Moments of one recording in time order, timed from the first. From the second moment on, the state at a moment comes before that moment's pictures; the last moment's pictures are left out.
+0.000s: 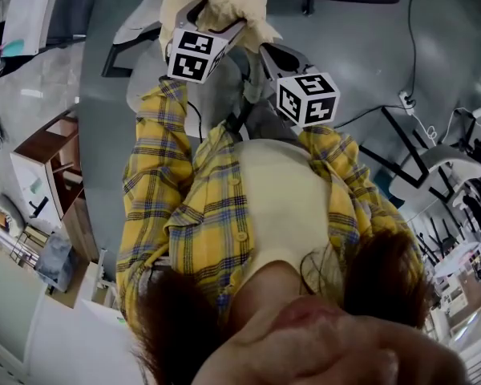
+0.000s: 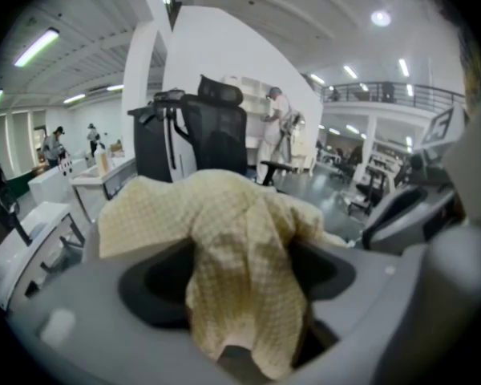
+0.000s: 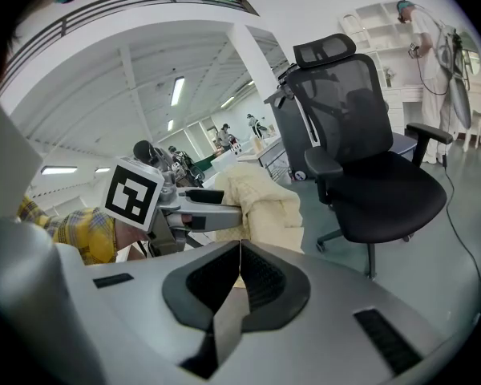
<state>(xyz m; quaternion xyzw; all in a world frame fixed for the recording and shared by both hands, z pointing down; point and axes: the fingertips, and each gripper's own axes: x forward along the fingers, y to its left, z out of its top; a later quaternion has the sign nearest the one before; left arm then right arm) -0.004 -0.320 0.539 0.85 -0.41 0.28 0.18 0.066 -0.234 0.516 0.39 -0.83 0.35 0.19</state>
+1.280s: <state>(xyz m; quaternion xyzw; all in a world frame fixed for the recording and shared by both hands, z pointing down) 0.002 -0.272 0.518 0.84 -0.44 0.26 0.18 0.064 -0.204 0.496 0.41 -0.83 0.32 0.18</state>
